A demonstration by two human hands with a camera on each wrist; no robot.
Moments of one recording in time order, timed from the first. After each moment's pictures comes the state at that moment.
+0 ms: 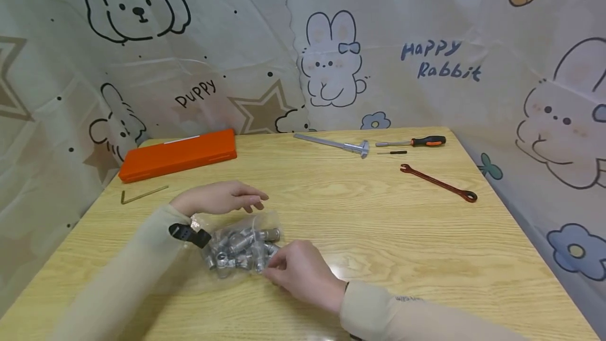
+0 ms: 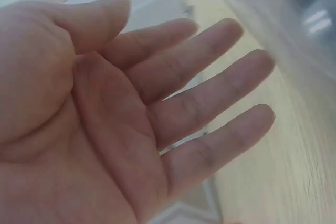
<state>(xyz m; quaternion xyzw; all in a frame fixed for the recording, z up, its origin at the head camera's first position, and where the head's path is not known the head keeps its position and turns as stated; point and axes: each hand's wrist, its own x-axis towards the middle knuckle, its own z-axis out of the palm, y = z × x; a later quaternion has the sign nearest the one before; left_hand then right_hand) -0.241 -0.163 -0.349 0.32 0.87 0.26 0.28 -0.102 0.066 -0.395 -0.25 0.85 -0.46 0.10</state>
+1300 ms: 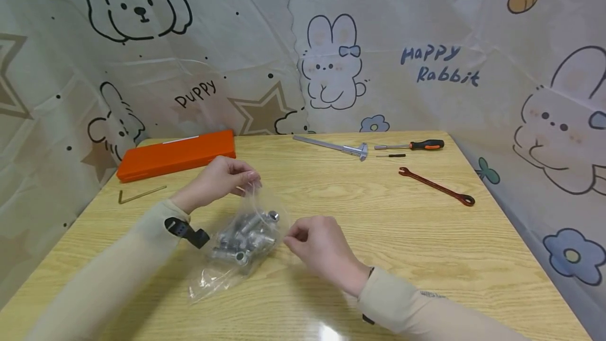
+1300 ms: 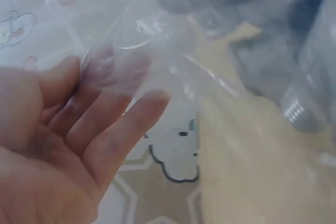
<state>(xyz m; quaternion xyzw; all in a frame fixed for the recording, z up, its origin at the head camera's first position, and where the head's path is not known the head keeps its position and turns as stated) -0.252 -0.160 -0.342 0.20 0.84 0.49 0.14 -0.118 0.096 -0.362 -0.21 0.87 -0.45 0.01</state>
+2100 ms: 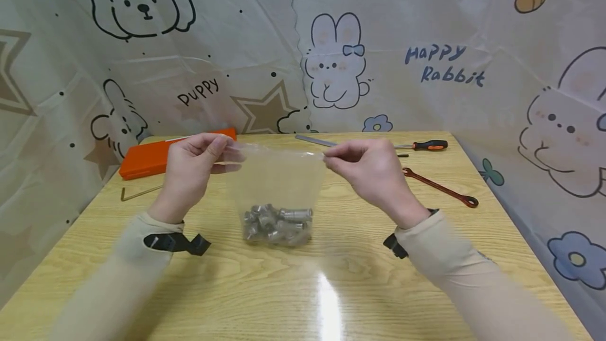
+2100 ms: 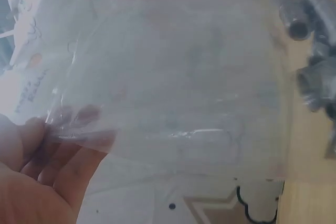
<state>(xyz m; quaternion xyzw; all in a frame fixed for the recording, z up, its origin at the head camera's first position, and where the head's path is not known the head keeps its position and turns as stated) -0.205 -0.153 -0.292 0.19 0.66 0.72 -0.10 -0.165 0.157 -0.263 -0.11 0.88 -0.46 -0.10</state>
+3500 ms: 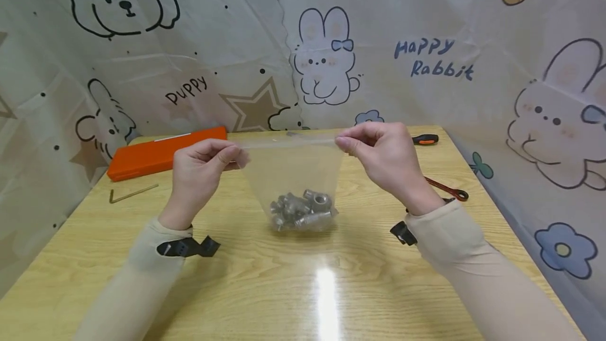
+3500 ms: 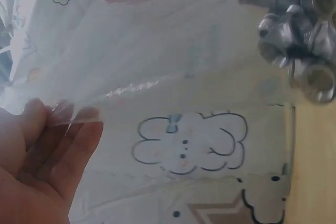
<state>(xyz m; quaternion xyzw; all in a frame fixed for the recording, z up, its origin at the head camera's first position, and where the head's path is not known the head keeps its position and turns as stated) -0.206 -0.120 -0.308 0.26 0.70 0.63 -0.20 -0.178 0.193 -0.265 -0.12 0.87 -0.45 -0.18</state>
